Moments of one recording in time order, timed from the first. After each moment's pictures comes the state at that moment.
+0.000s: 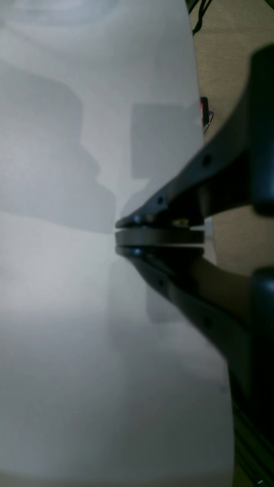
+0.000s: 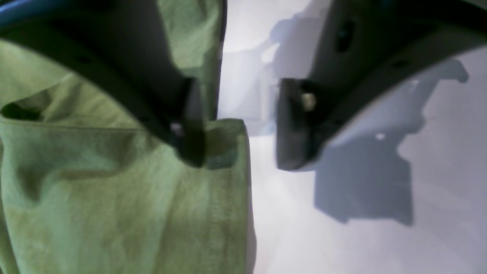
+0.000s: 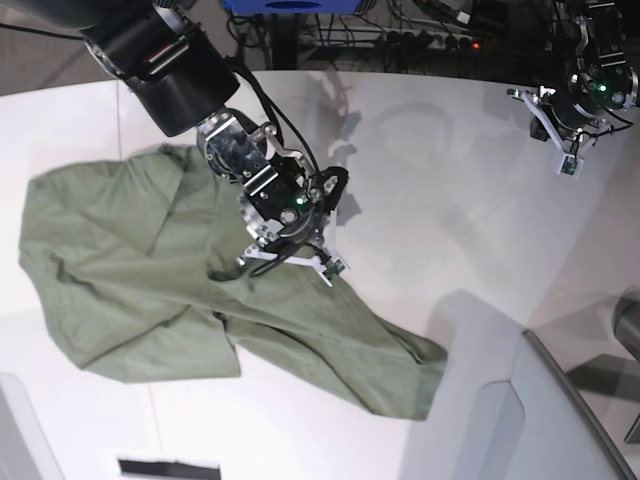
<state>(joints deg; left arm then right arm) 21.9 -21.2 -25.6 79.7 -6.2 -32.1 32.8 13.1 -6.0 -33.5 57.5 -8.9 0.7 -44.4</state>
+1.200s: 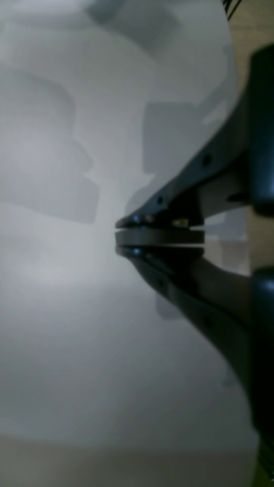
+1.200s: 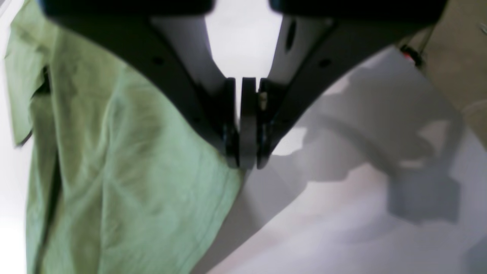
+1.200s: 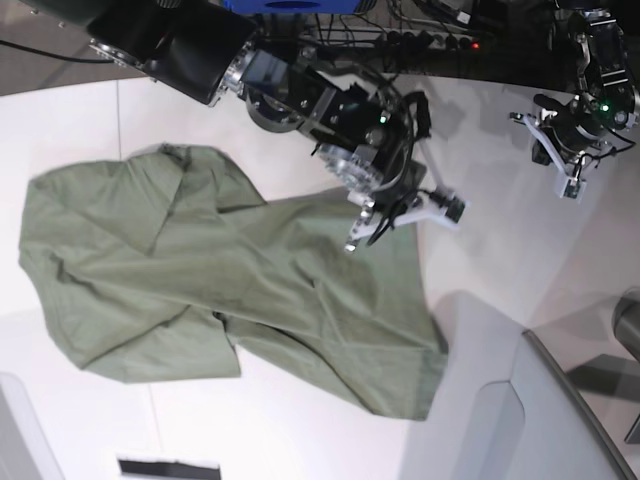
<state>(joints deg) 17.2 -21.1 -25.4 79.7 -6.2 -32.1 33.3 11.4 -5.6 -60.5 81.5 -9.4 0.6 -58.1</state>
